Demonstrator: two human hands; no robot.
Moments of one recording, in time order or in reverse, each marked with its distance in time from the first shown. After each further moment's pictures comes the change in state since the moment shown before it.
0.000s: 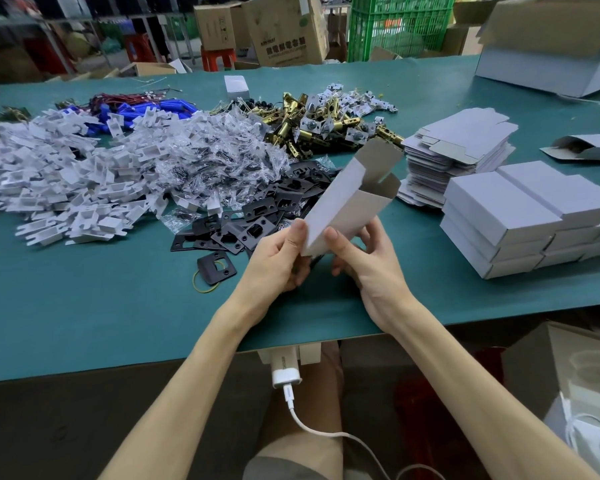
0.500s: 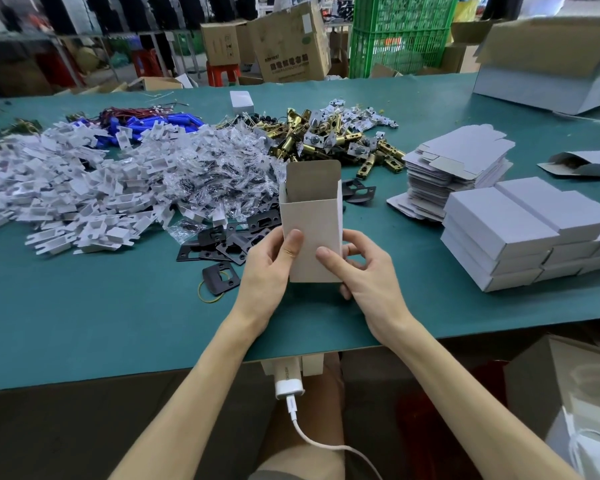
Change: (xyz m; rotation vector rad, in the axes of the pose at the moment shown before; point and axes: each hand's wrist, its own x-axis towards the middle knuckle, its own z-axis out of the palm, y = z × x) left_hand -0.001 -0.002 -0.004 -0.086 0.174 0.131; right_hand -0.002 0.001 0.003 -0.274 0.019 0.002
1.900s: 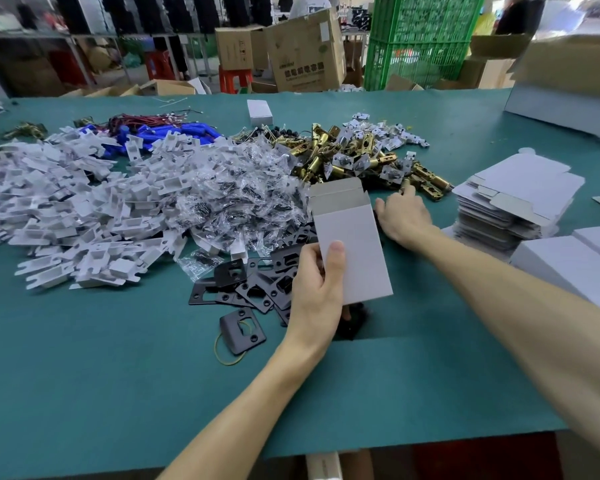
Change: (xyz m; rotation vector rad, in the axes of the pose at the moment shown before) left_hand 0.053 -0.015 0.019 0.039 0.145 -0.103; right_hand 0.241 0.015 -0.026 -1.355 0.123 0.153
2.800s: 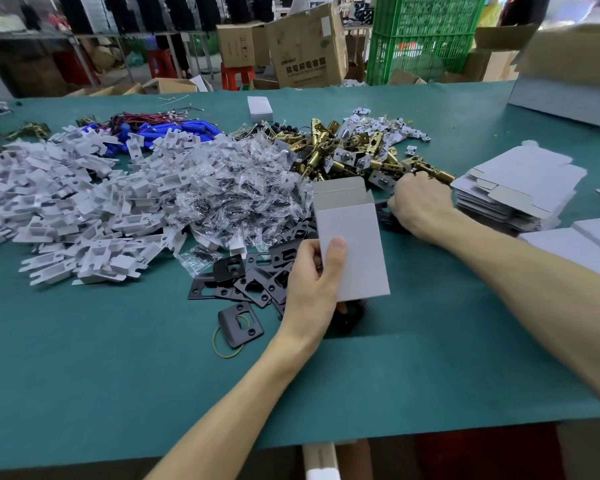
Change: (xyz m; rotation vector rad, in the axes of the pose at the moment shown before) left_hand -0.003 0.002 -0.003 -0.042 -0.066 -0.029; right_hand -0.013 0.009 -0.032 -0.262 0.150 -0.109
